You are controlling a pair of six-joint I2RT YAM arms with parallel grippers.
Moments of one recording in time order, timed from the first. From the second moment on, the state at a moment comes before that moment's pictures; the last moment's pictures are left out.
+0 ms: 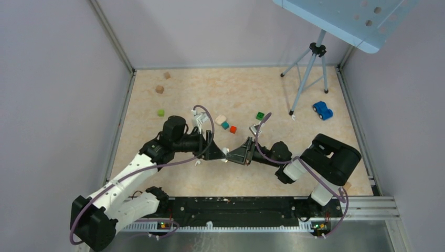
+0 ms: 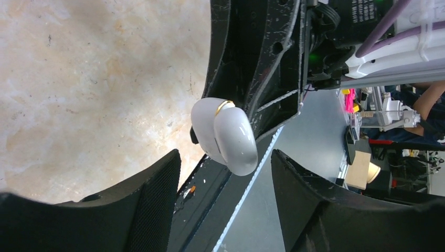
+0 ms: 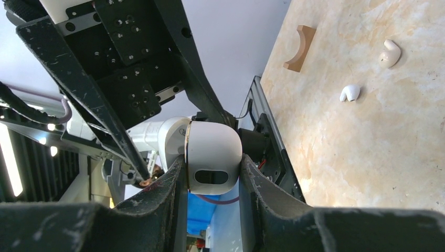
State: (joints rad) left arm -0.54 0.94 0.69 -0.31 0.69 -0.54; right arm 0.85 1.68 0.30 1.50 -0.45 1.32
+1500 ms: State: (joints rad) left arm -0.54 0.82 0.77 -0.38 0.59 -0.57; right arm 0.85 1.58 0.27 1.50 -0.46 1.28
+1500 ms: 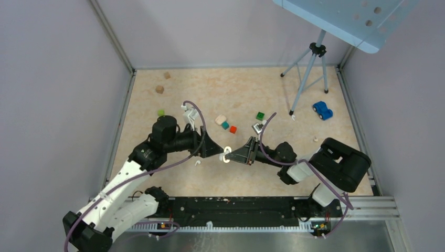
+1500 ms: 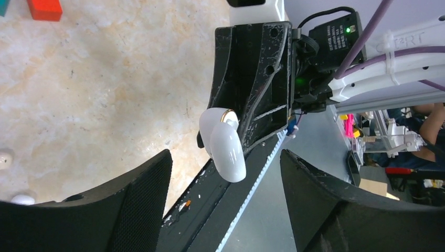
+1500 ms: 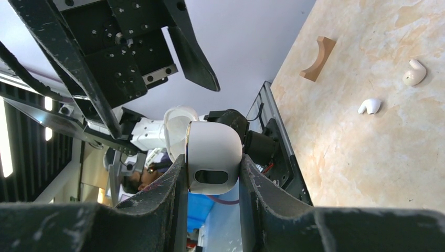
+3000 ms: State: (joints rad) left arm -0.54 0.92 0.63 -0.16 0.77 -0.71; right arm 0.84 1.58 0.26 1.50 -0.47 1.28
